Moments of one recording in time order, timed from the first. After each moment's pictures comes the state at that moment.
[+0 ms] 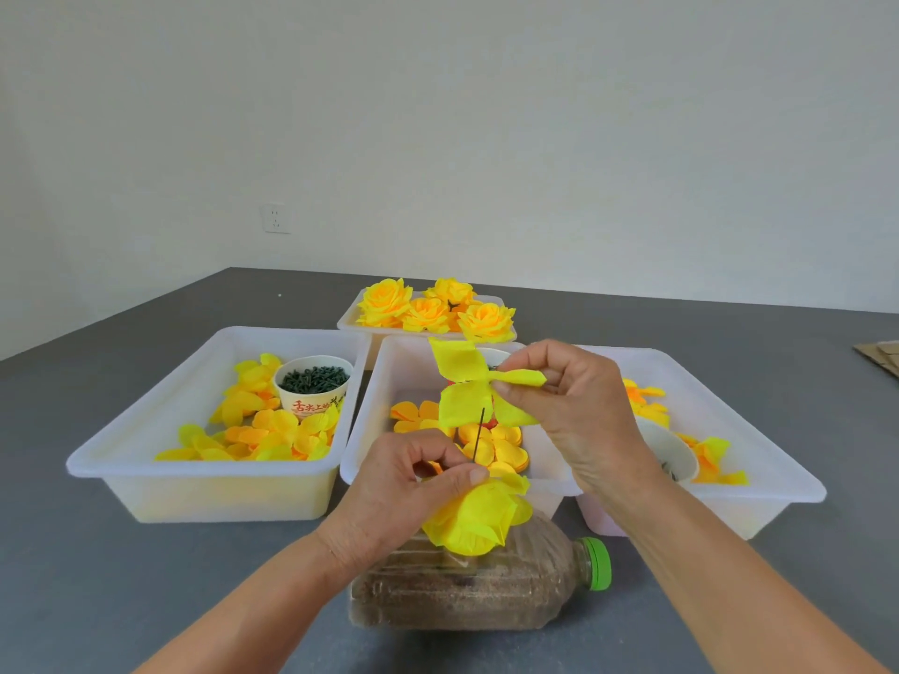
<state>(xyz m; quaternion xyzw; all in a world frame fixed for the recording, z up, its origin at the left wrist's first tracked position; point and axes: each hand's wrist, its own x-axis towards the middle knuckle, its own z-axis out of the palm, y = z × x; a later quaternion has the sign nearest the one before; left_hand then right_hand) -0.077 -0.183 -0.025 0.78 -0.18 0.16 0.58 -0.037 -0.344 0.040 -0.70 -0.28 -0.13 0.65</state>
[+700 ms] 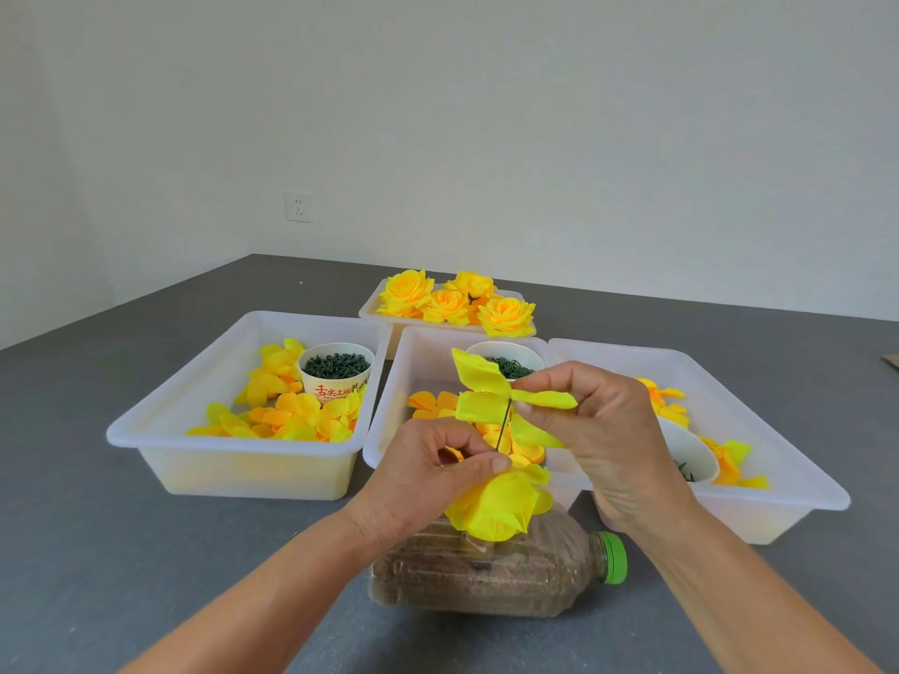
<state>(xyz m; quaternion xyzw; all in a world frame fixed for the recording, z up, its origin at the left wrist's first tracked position) -0.079 -0.184 -0.023 0.78 -0.17 0.15 0.58 -0.053 -0.345 0.026 -0.69 -0.28 -0.12 0.65</state>
